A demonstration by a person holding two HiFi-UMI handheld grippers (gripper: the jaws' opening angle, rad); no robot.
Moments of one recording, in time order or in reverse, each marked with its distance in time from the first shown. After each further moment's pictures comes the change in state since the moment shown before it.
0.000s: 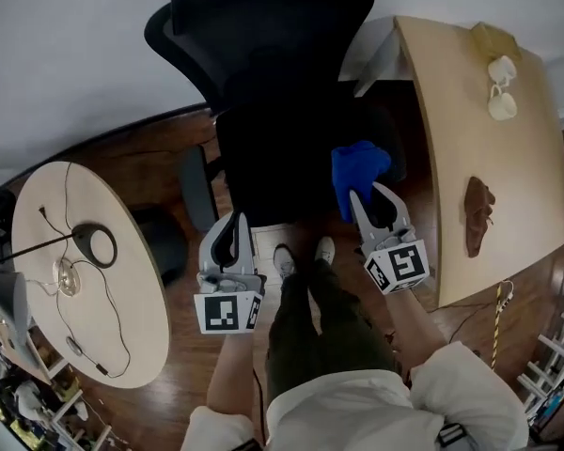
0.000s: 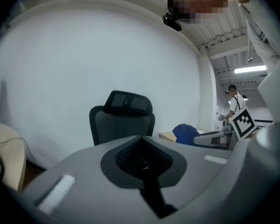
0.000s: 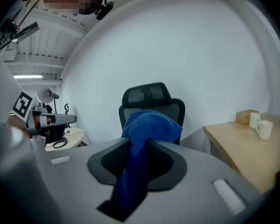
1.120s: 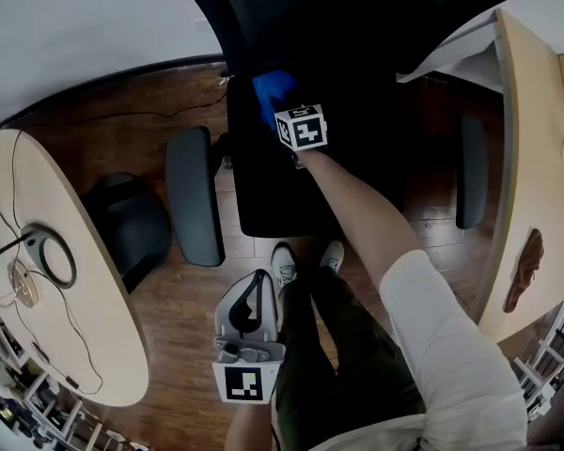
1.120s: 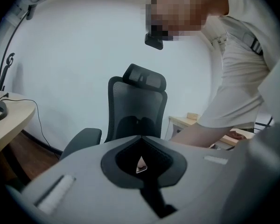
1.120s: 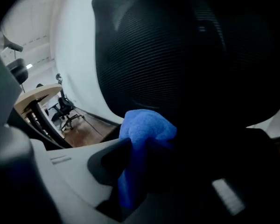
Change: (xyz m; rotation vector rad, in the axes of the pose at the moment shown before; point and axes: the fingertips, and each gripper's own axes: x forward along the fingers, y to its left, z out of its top) left arm -0.010 0.043 -0.205 0.066 0.032 0.011; right arm 0.378 0.000 -0.511 0.156 0.669 0.104
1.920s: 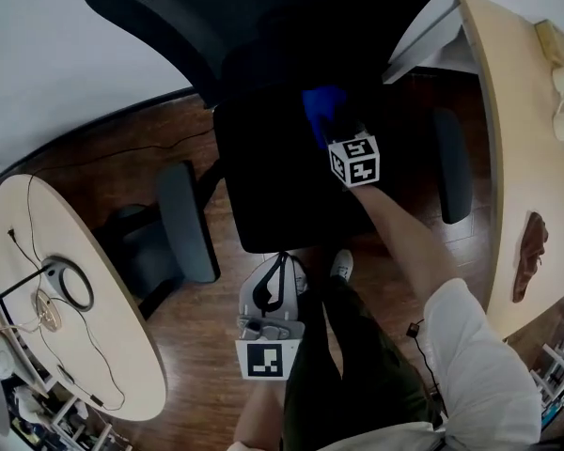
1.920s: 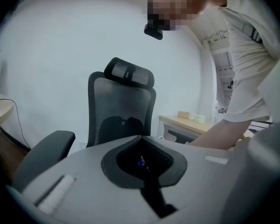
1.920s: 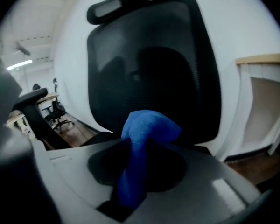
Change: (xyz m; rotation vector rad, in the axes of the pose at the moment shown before) left arm 0.054 -0.064 -0.014 0.058 0.074 -0.113; right arm -0.153 -0.098 0.019 -0.016 -0.229 -0.080
